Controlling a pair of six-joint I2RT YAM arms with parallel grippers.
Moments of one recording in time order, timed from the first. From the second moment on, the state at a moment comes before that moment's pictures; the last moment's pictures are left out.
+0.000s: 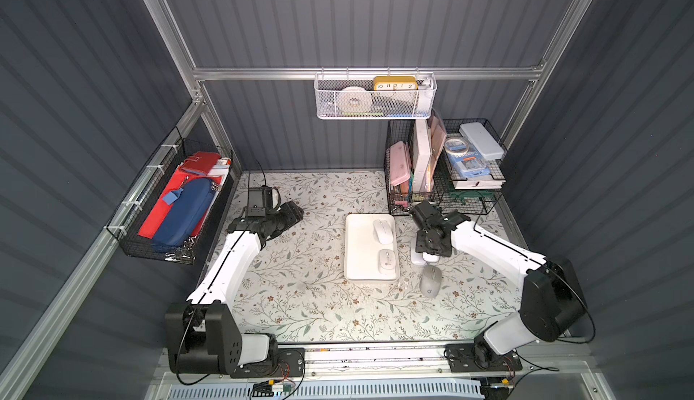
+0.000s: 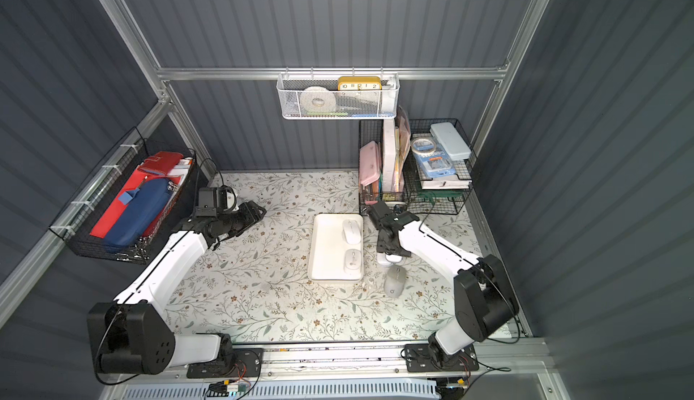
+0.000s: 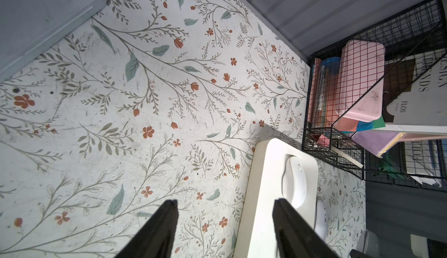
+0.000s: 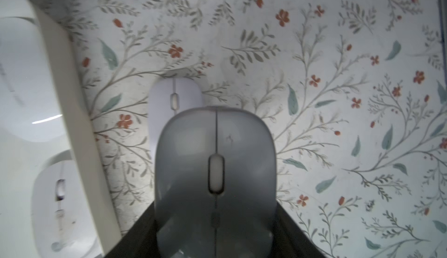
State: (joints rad) left arm -0.07 1.36 1.07 -0.50 0.28 -0.55; right arm 0.47 1.53 1.09 -0.91 0.33 0.70
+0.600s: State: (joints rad) left arm -0.07 1.36 1.06 -0.49 0.30 -0.55; right arm 0.23 1.72 1.04 -0.78 0.25 0.64
